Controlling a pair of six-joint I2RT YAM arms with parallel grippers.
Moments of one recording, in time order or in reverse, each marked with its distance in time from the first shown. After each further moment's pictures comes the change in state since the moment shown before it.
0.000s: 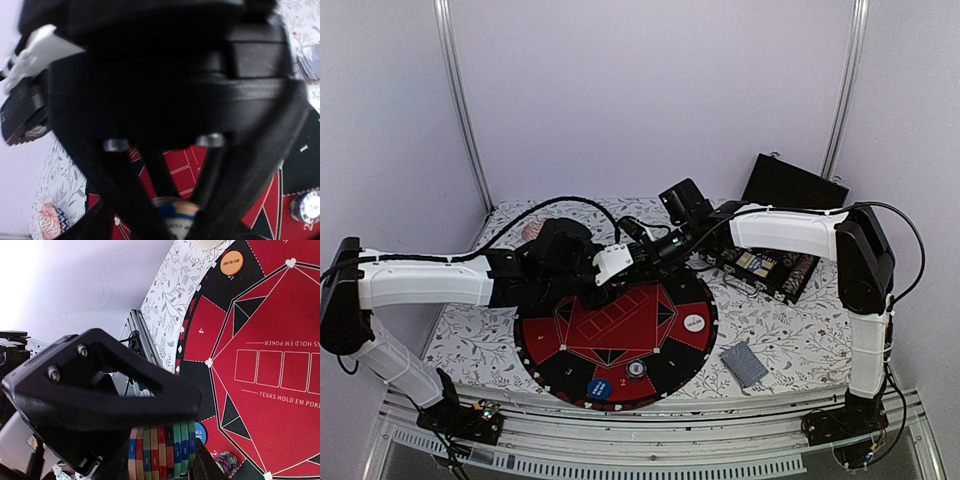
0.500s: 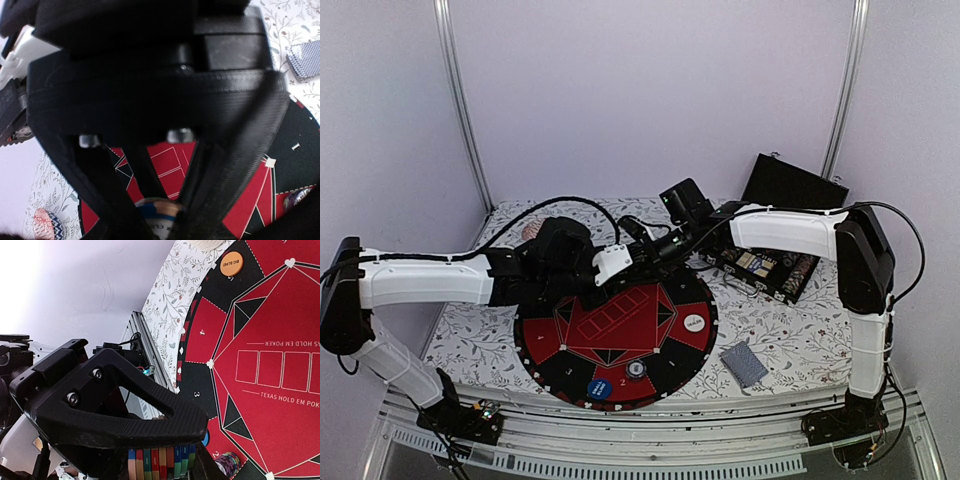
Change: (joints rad) left arm 0.019 0.007 0.000 -0.005 0.085 -0.006; right arm 0.002 0.000 -0.005 0.019 -0.006 0.023
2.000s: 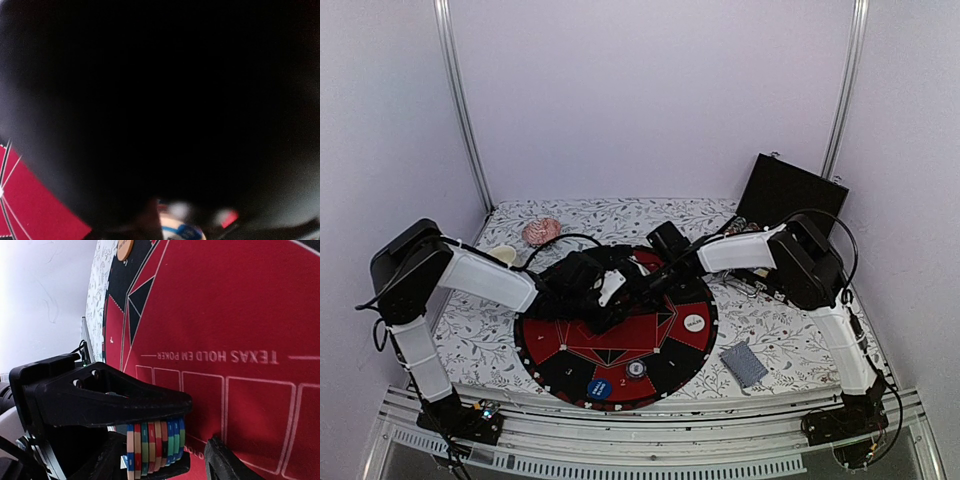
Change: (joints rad) left arm 0.130 0.346 -0.102 0.207 0.127 -0.378; right arm -0.036 0.353 0.105 0.047 0.044 -0.034
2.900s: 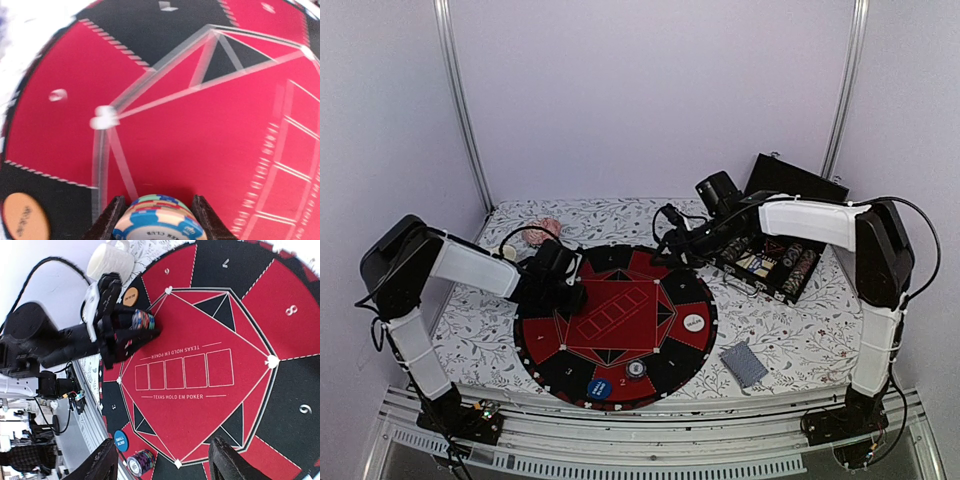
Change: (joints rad) left arm 0.186 -0.027 -0.020 -0.071 -0.171 -0.282; right arm -0.128 -0.426 -0.190 -0.176 0.222 -0.170
